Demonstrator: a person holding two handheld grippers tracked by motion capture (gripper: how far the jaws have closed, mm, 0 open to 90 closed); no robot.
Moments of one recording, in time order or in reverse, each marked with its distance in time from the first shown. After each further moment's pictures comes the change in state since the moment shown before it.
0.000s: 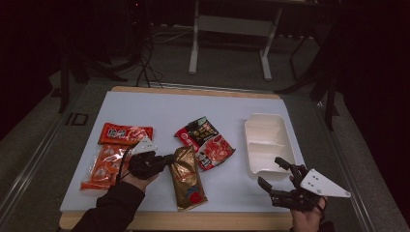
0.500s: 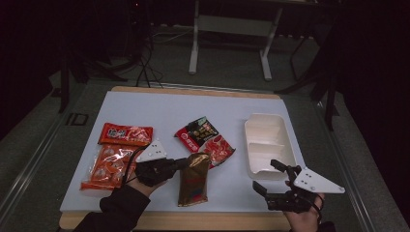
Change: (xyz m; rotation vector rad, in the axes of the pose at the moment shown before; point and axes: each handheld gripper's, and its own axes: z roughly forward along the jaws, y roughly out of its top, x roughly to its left) left arm -0.042 0.020 -0.010 -0.065 -0.120 0.162; right arm 0.012 0.010 0.007 0.099 0.042 0.033
